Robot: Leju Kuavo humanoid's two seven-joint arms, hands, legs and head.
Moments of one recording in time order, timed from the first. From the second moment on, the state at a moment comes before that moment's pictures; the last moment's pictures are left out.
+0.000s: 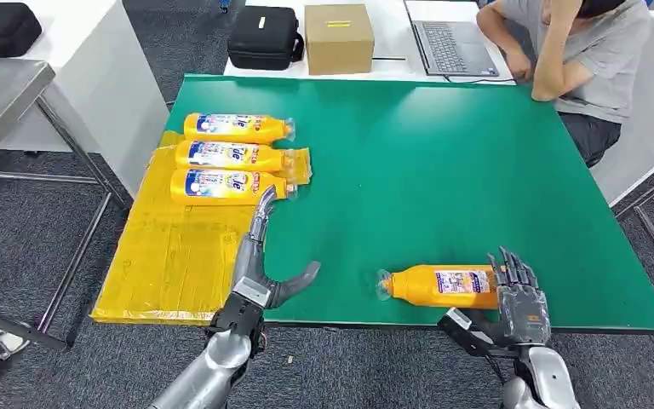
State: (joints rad) left arm -0.29 -0.20 -0.59 -1.04 -0.13 0.40 -0.70; right arm -0.06 -0.16 -0.06 -1.00 1.20 -0.62 -0.34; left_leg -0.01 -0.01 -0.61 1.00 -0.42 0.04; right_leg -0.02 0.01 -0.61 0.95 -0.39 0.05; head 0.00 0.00
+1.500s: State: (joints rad) left arm -0.33 -0.20 -0.61 -1.03 -0.07 0.43 -0.70; right arm -0.21 -0.22 -0.07 -0.70 1.13 -0.53 -0.49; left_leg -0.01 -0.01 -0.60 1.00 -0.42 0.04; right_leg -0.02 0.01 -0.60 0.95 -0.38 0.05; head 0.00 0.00
